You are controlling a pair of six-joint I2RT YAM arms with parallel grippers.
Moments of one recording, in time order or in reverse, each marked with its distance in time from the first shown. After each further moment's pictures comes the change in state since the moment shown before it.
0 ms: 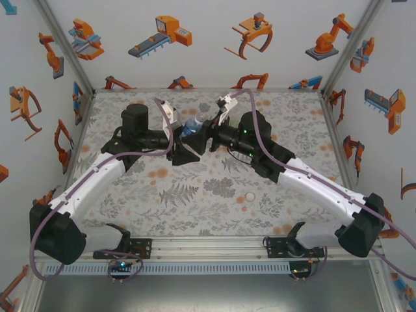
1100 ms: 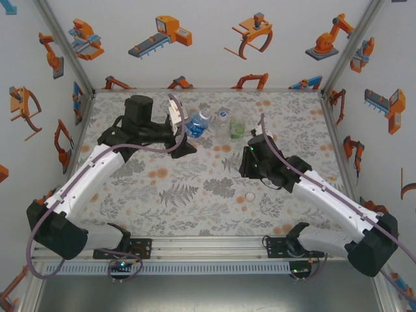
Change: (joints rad) left arm -0.045 0.047 0.217 -0.331 -0.289 0.229; right arm -0.148 -0.163 -0.240 -0.728 0.392 0.247
